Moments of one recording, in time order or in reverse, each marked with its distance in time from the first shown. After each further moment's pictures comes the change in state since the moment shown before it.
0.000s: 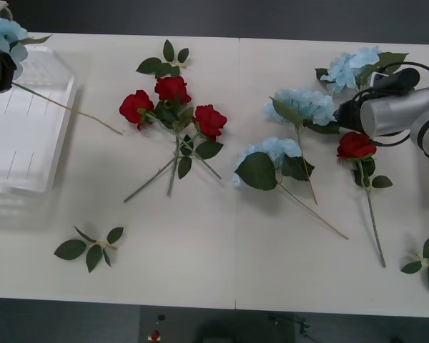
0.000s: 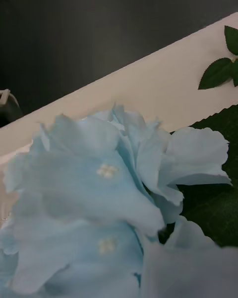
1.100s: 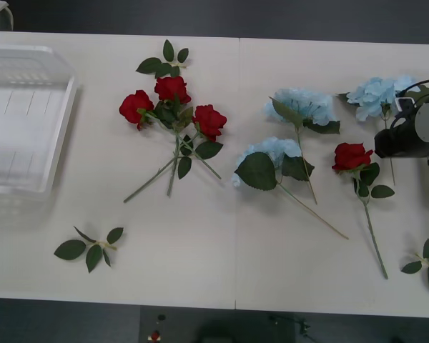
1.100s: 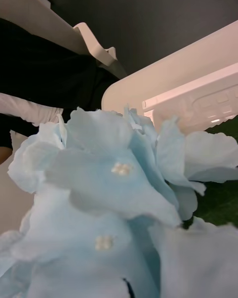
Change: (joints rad) right arm 0.133 -0.309 0.000 -0.336 -0.191 0.237 0.419; left arm 0.023 -0.003 0.264 0.416 -0.120 -0.137 -0.335
